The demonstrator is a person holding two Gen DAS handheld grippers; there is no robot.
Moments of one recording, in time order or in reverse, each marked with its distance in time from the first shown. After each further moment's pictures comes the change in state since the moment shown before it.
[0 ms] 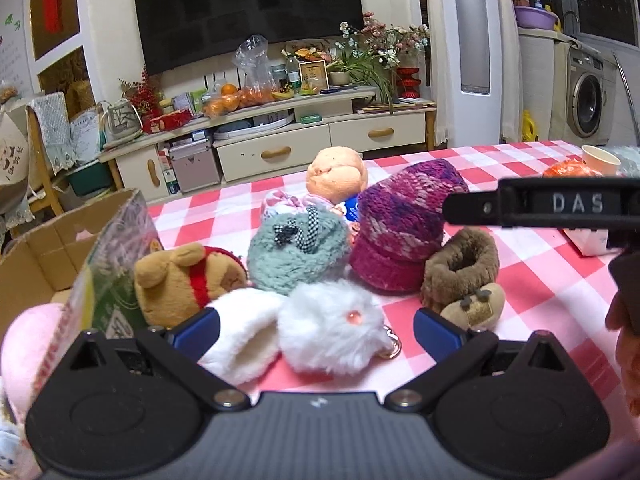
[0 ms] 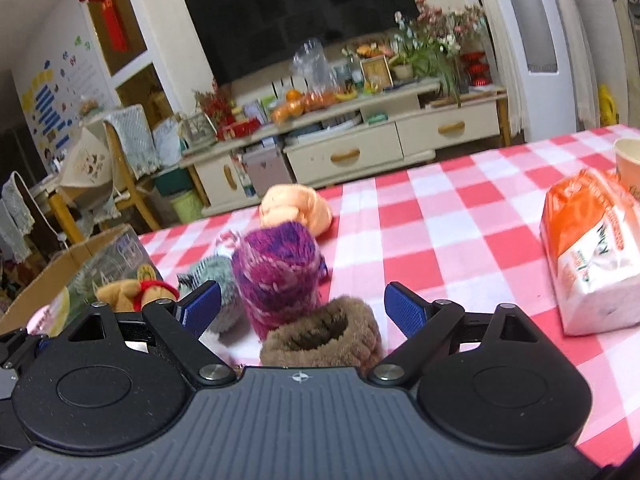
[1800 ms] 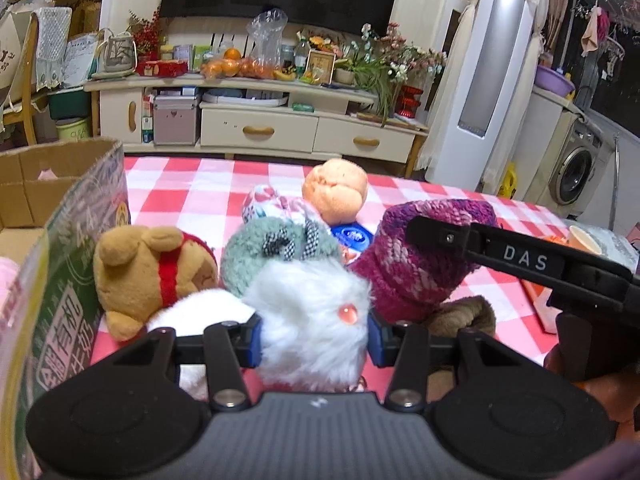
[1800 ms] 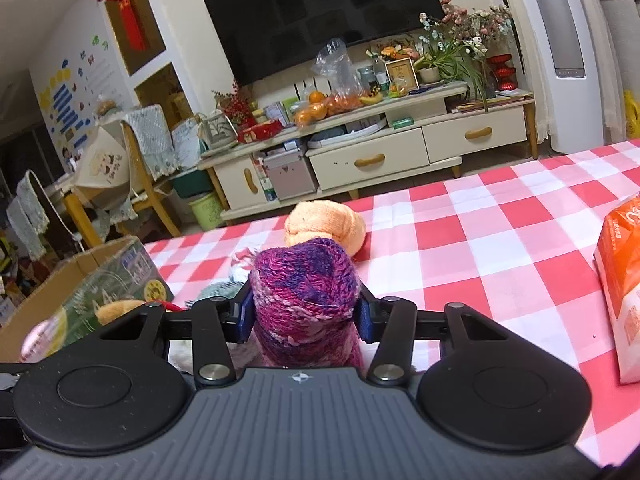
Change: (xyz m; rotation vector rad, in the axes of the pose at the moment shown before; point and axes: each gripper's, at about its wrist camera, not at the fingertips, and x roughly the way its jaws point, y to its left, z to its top) left arm 0.035 0.033 0.016 -0.282 0.052 -0.173; right arm 0.027 0.008 0.017 -0.016 -0.019 0.076
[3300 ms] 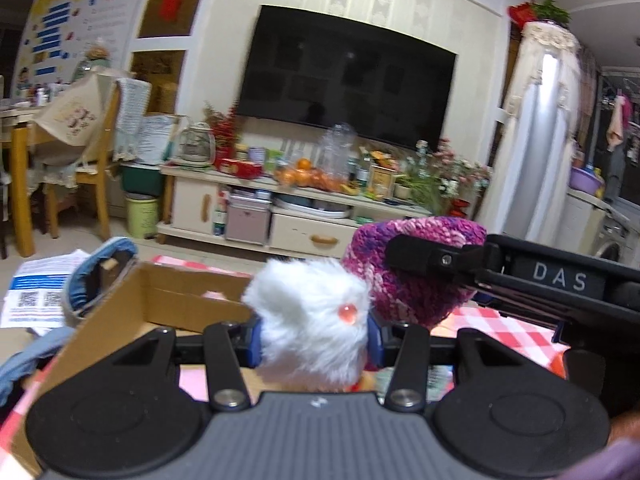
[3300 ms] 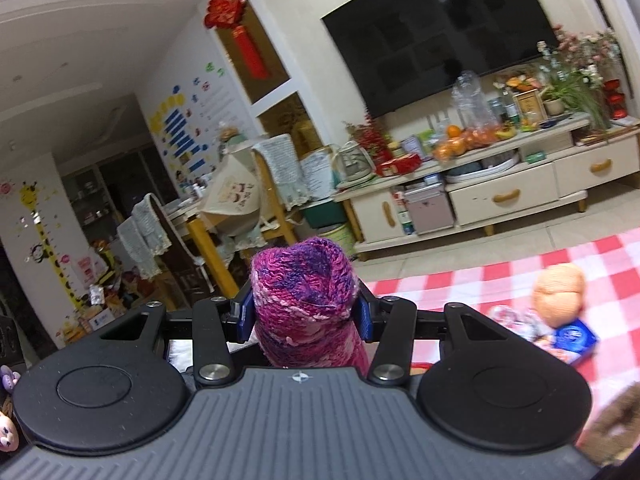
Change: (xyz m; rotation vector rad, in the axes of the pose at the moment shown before) left arm -0.122 0.096 0.026 -0.062 -0.322 0.077; right arm 0.031 0.140 0.040 -0.045 -0.068 0.364
